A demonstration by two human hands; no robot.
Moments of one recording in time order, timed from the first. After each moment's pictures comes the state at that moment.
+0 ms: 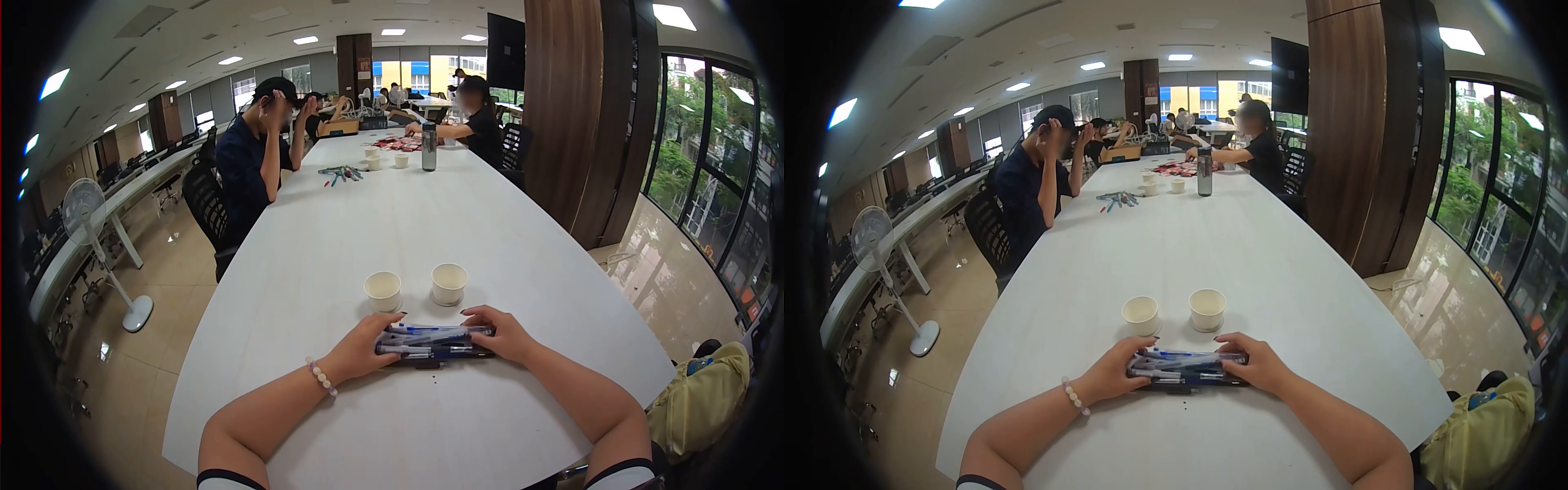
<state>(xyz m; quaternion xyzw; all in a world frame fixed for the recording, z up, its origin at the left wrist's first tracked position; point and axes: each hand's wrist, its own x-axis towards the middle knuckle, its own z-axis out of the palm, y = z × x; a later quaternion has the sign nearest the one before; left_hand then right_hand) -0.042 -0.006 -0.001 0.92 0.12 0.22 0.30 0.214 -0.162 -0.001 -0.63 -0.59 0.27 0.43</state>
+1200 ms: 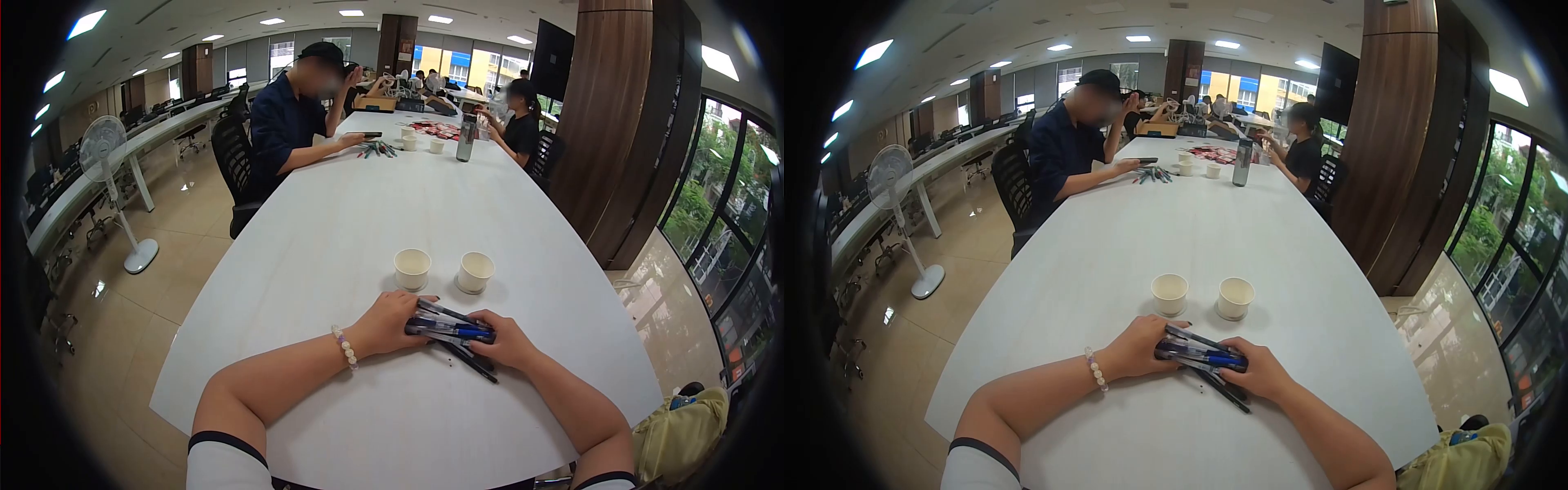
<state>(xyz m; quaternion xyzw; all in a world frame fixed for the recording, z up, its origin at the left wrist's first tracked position) -0.035 -0.010 0.001 0.95 0.13 0.22 0.20 0.176 -0.164 0.023 -0.68 -0.61 0.27 0.30</state>
